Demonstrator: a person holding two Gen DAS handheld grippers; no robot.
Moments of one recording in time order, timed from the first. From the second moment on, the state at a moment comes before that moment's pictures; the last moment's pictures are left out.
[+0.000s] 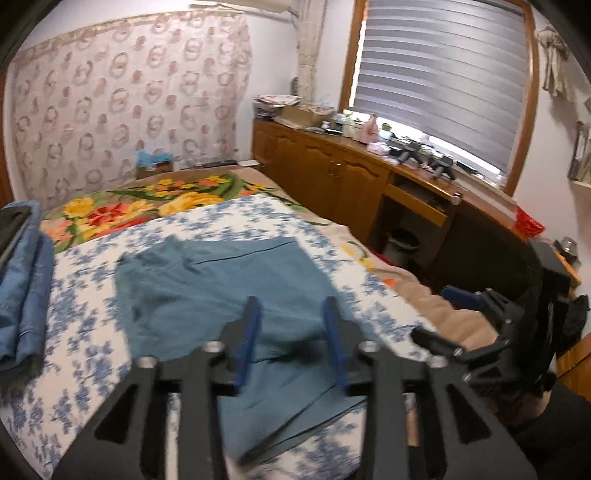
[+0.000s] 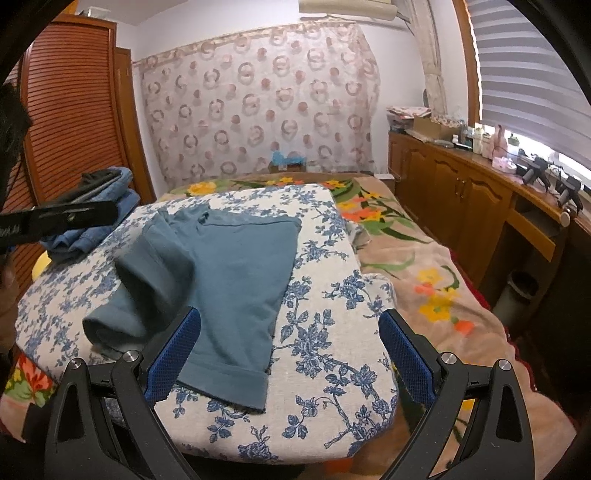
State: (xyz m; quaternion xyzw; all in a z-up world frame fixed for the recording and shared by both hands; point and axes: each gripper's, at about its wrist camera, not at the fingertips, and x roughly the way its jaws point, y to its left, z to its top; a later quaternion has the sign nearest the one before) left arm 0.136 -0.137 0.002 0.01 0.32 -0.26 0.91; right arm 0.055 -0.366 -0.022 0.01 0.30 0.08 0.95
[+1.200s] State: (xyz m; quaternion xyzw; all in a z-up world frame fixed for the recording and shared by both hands) left arm 0.148 0.021 -0.076 -0.02 0.32 -0.09 0.94; right arm 0.185 -0.209 -0.027 -0.05 0.37 0.31 0.87
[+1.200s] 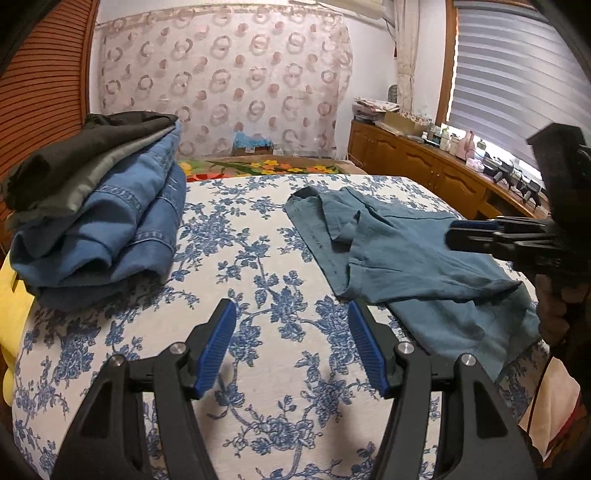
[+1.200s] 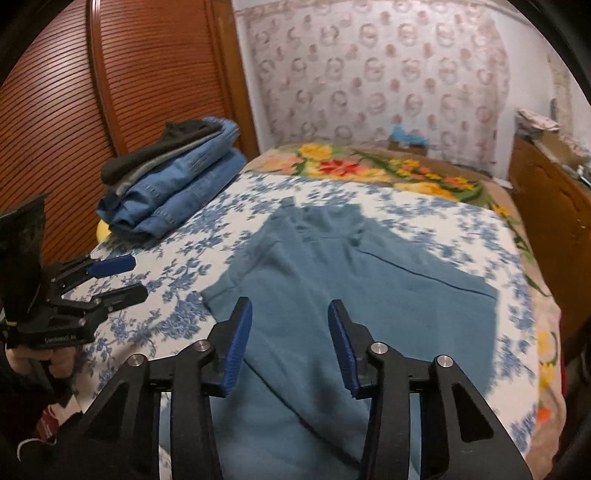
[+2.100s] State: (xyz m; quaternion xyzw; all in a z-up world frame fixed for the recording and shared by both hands) left arm 0.141 0.029 -0.076 -0.04 0.30 -0.10 0.95; right arm 0.217 -0.119 -0.072 -0.17 0.42 0.36 0.81
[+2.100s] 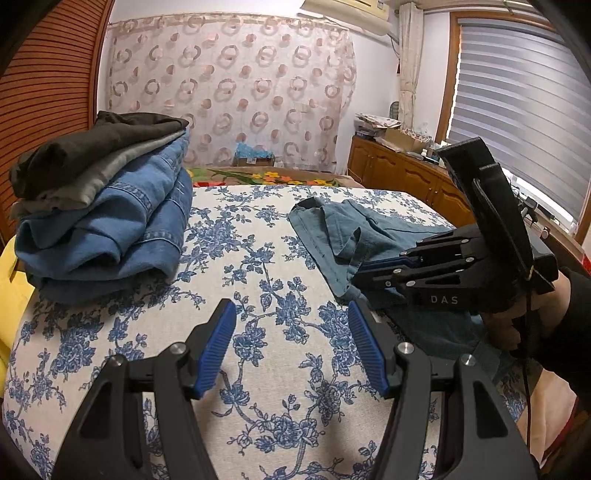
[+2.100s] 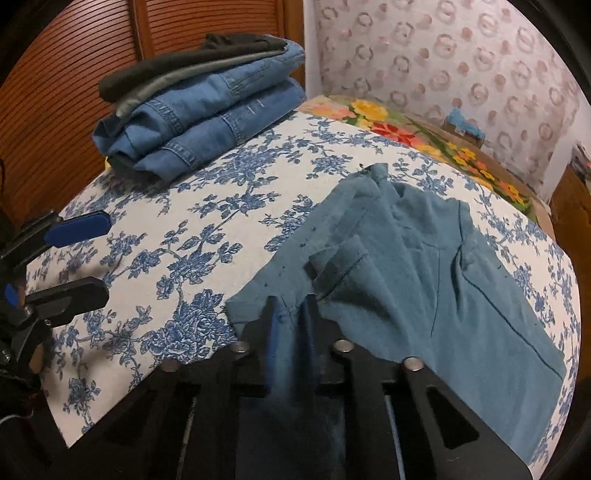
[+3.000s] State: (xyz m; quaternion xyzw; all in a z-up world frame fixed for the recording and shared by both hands) left arm 0.142 -0.016 -0.061 -0.03 0.31 -0.15 0.94; right arm 0.261 -0.250 0.015 -0.10 0.34 0.24 0.90
